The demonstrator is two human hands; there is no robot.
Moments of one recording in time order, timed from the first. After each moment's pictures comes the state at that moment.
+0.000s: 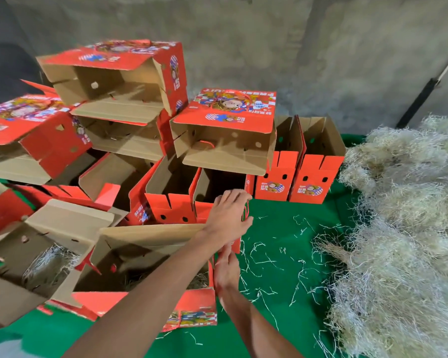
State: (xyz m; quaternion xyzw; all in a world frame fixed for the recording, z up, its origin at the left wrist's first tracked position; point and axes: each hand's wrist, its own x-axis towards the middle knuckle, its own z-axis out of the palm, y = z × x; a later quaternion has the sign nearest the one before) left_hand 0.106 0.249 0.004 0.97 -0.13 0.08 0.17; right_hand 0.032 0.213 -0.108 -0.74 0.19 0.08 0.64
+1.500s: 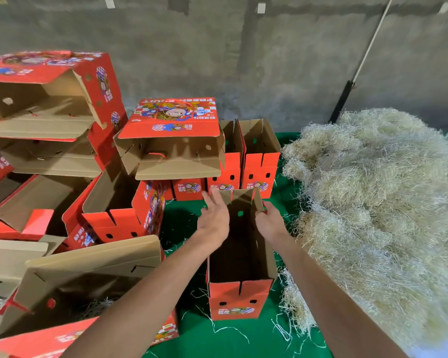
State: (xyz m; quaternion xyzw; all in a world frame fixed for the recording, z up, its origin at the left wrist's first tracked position) left_hand 0.111 0.139 0.013 0.98 0.00 -0.07 0.17; right_hand 0.108 -0.013 -0.012 -0.83 0.18 0.03 0.52
